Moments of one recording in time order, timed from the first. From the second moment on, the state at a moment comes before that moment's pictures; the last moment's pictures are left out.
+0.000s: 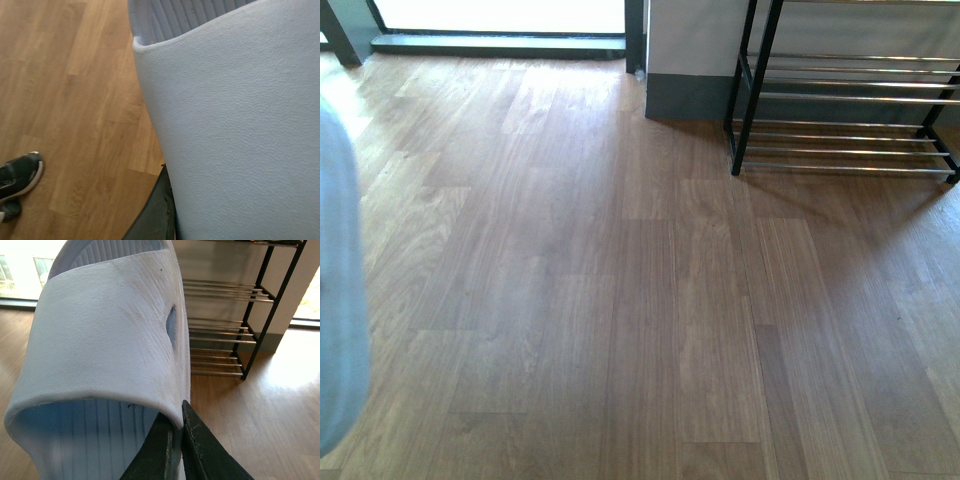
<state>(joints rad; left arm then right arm) -0.27 1.28 0.50 -0.04 -0.50 -0.13 -0.33 0.26 0.03 0.18 -0.15 -0.09</state>
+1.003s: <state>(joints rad) -0.69 0.77 0.01 1.00 -1.26 0.45 -0.33 0.26 0.03 0.18 -0.15 -0.09</state>
